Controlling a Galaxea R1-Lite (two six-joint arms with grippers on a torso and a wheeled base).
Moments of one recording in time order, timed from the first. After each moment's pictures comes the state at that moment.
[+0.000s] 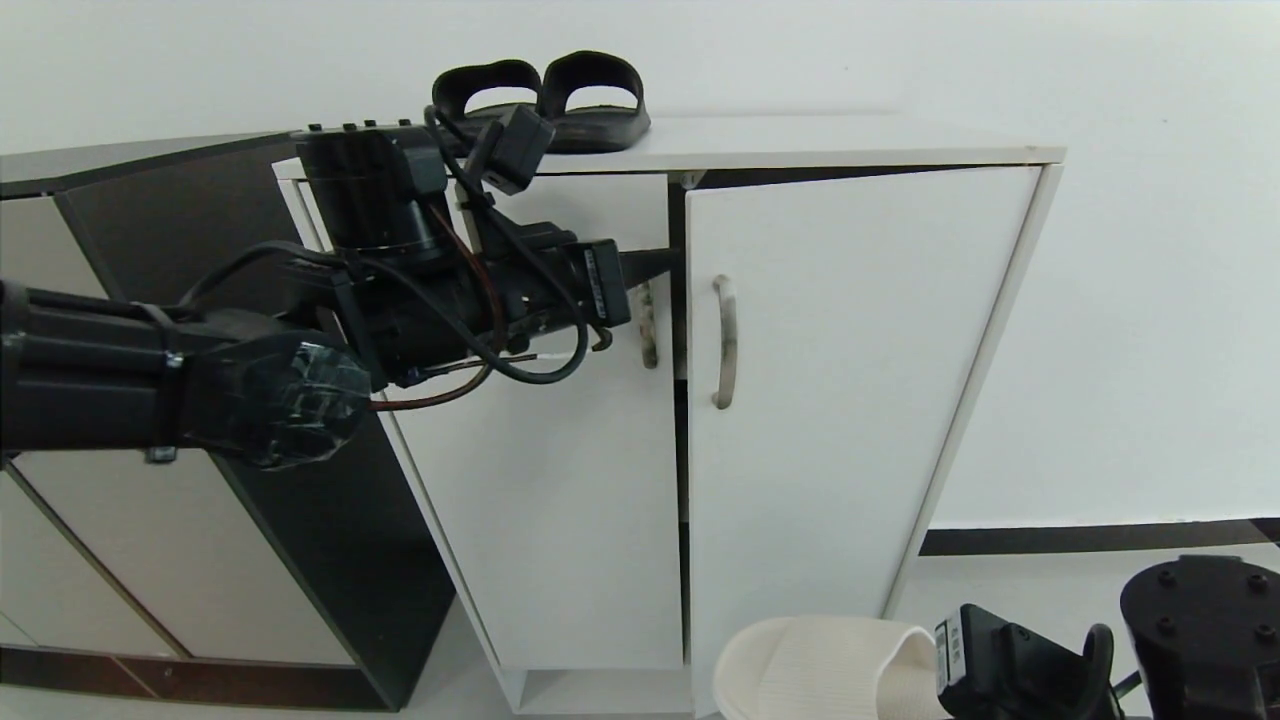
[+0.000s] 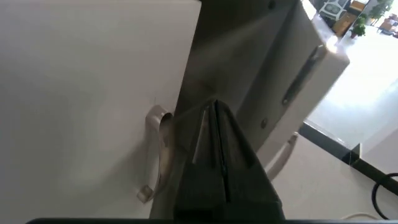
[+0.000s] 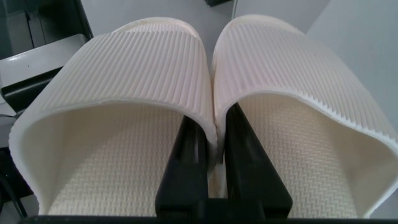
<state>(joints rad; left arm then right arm) -0.49 1.80 -1.24 -0.62 -0.45 -0.19 0.88 1.44 -0.35 -0.56 0.24 -0.17</state>
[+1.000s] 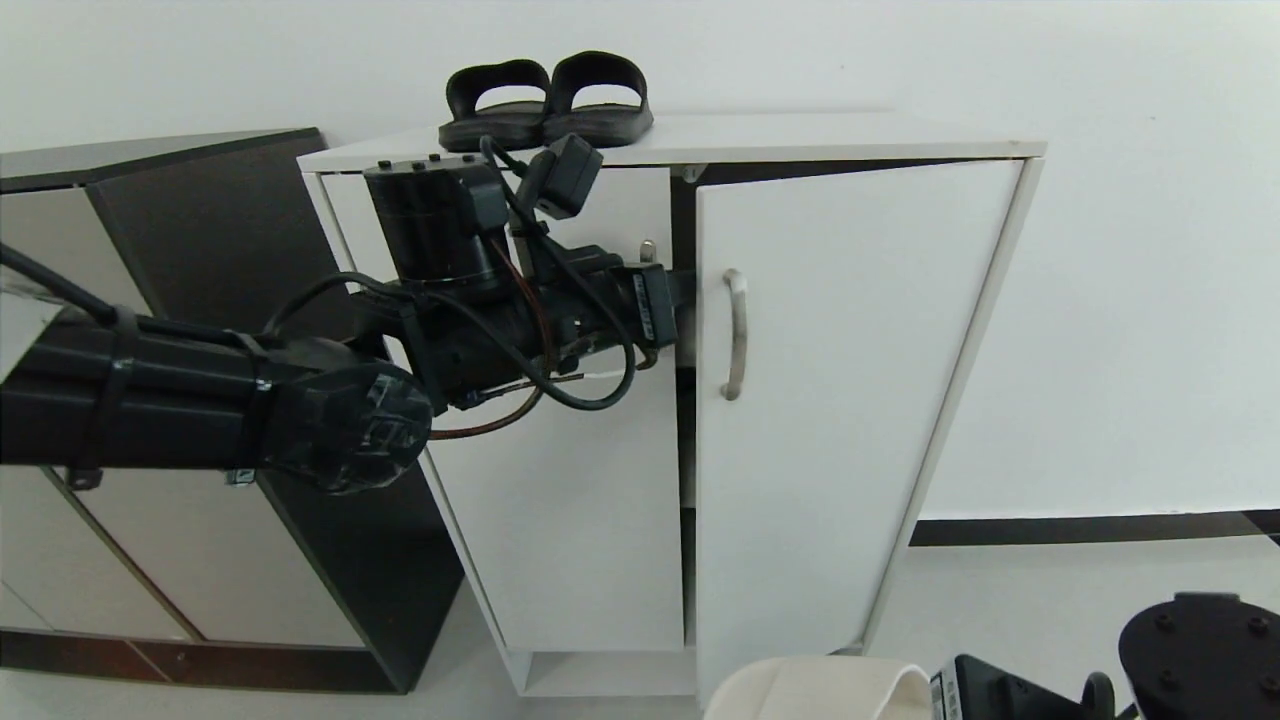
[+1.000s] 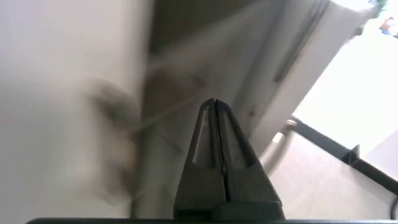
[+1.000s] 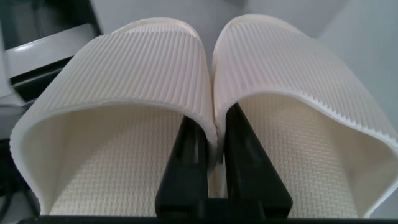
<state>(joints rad) -0.58 1.83 -1.22 -0.70 -0.40 -0.19 0.95 1.43 -0.33 -0.56 0.24 -0.15</state>
